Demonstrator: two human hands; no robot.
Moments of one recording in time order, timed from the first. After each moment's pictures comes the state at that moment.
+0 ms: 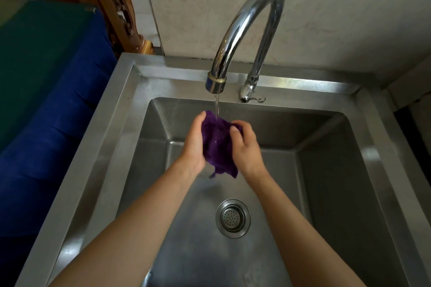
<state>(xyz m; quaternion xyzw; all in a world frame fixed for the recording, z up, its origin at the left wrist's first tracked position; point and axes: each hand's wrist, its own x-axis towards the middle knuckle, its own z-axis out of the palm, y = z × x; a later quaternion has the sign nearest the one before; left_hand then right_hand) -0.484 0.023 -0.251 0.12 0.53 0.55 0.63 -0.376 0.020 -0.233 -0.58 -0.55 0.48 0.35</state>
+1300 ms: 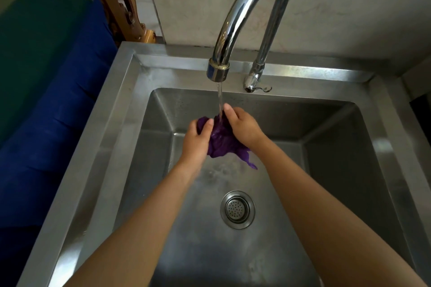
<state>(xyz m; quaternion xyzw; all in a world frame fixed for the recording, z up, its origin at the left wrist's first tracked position) -0.486 0.007 -0.266 0.27 0.71 0.48 0.44 -0.383 0.070 -0.244 -0.58 -0.63 0.49 0.15</state>
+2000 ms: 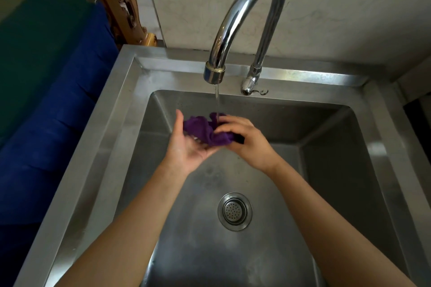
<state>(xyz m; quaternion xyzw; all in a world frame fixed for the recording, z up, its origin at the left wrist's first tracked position) -0.506 0.003 -0.259 -0.08 0.38 0.57 0.72 -0.348 0.035 -0.240 -0.38 -0.78 0.43 0.26</state>
